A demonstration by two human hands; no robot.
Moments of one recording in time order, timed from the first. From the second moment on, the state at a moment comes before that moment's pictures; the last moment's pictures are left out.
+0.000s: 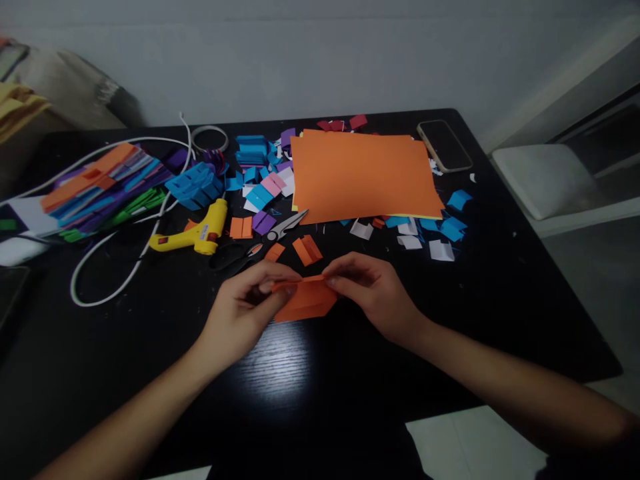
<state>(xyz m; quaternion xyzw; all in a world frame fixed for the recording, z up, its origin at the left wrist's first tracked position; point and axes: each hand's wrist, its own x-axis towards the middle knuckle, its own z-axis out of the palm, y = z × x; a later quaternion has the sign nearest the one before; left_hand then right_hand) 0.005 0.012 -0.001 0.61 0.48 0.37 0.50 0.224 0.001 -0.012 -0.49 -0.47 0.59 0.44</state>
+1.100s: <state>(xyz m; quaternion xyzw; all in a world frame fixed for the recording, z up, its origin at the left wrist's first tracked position) 0.005 0.006 -0.003 0.67 0.51 0.34 0.42 0.222 -0.004 -0.009 -0.49 -0.51 0.57 0.41</state>
